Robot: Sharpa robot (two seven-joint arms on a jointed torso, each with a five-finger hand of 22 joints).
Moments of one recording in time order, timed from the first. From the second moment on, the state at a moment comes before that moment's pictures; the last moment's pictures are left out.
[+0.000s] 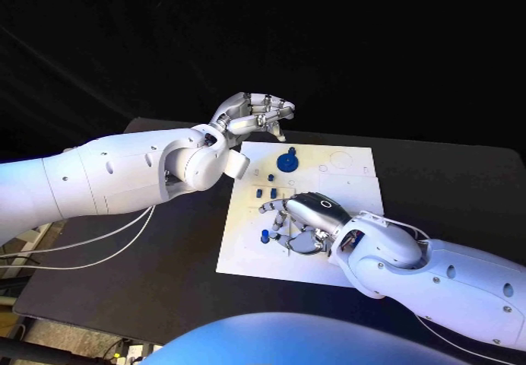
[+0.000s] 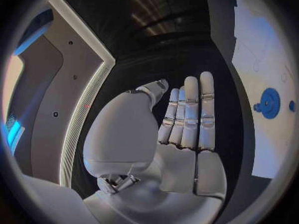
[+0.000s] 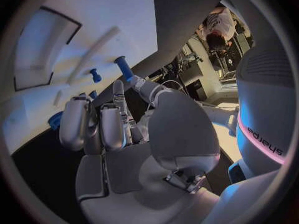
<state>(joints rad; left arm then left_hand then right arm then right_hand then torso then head) 1.18 -0.88 0.00 1.53 -0.14 -0.24 0.44 1.39 -0.16 0.45 0.14 0.16 0.86 0.19 0.33 0.33 0.86 0.13 0.57 0.17 1.07 0.05 0.95 0.42 0.17 0.99 0.14 0.75 0.46 1.07 -0.61 -0.15 1.68 -1.58 -0.41 -0.04 1.21 -0.18 0.58 0.00 0.10 0.75 0.16 0.15 0.35 1.15 0.07 0.24 0.11 1.47 0.00 1.31 1.16 0.08 1.44 0.10 1.20 1.31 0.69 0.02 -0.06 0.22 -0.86</state>
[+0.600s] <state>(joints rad) 1.18 -0.90 0.00 1.53 -0.14 -0.23 0.44 1.39 -0.16 0.45 0.14 0.16 0.86 0.19 0.33 0.34 0.86 0.13 0.57 0.17 1.06 0.05 0.95 0.42 0.17 0.99 0.14 0.75 0.46 1.17 -0.97 -0.14 1.80 -1.08 -0.37 -0.06 1.16 -0.15 0.42 0.12 0.16 0.91 0.11 0.40 0.54 1.31 0.03 1.23 1.12 1.47 -0.04 1.41 1.27 0.05 1.46 0.07 1.38 1.31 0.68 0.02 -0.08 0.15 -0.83</state>
